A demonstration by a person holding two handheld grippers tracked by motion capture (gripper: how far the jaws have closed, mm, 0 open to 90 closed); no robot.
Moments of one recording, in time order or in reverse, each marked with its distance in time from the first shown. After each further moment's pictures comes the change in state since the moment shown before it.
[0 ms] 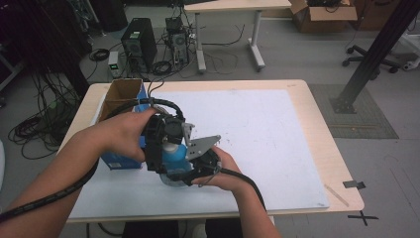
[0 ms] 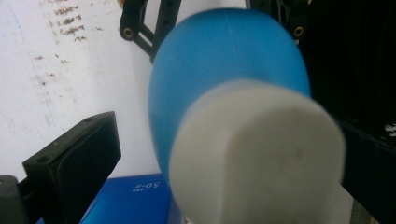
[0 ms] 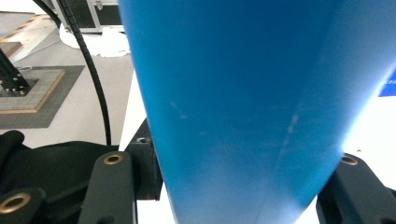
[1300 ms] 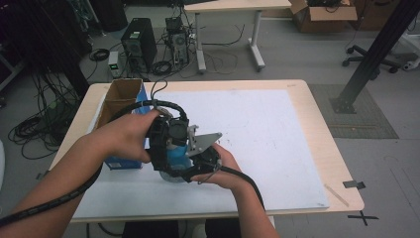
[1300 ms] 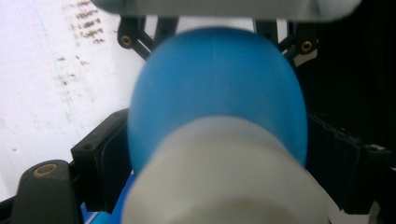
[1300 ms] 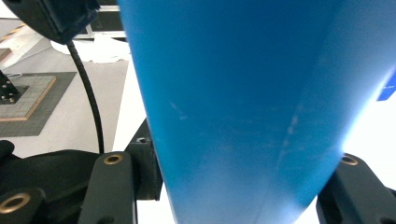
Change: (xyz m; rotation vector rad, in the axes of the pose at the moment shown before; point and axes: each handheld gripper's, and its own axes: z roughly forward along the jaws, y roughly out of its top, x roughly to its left) left arm -0.006 0.010 -0.001 0.020 0.077 -0.006; right arm -0.002 0.006 -0.004 -0.014 -0.032 0.011
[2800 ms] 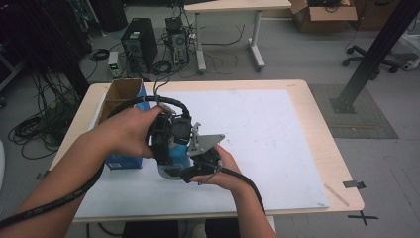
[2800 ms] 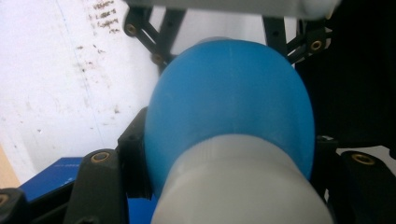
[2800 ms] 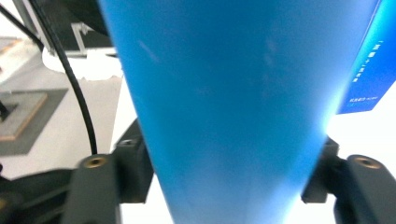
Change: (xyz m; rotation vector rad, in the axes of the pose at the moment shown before) left arm -0.006 0.009 -0.017 0.062 0.052 -0.014; right arm 0.003 -0.002 -0.003 -0.082 -0.036 0.030
